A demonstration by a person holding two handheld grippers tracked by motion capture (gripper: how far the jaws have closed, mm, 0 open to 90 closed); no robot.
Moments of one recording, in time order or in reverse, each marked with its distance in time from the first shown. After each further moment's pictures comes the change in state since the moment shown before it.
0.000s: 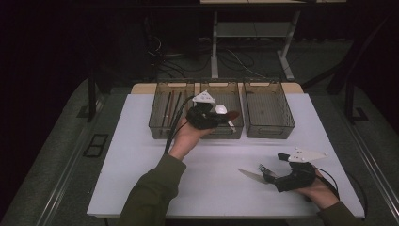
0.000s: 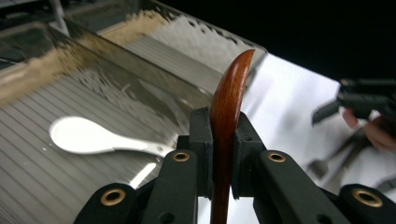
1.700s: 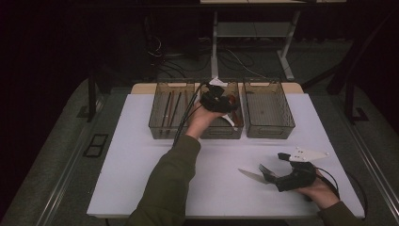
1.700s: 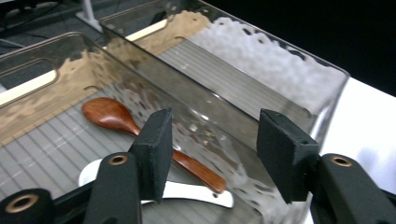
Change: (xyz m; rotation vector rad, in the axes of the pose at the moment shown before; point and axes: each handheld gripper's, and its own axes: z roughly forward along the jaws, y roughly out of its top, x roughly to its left) left arm 0.040 0.024 0.062 0.053 0.076 -0.033; right arm -0.001 0.001 -0.001 -0.015 0.009 0.012
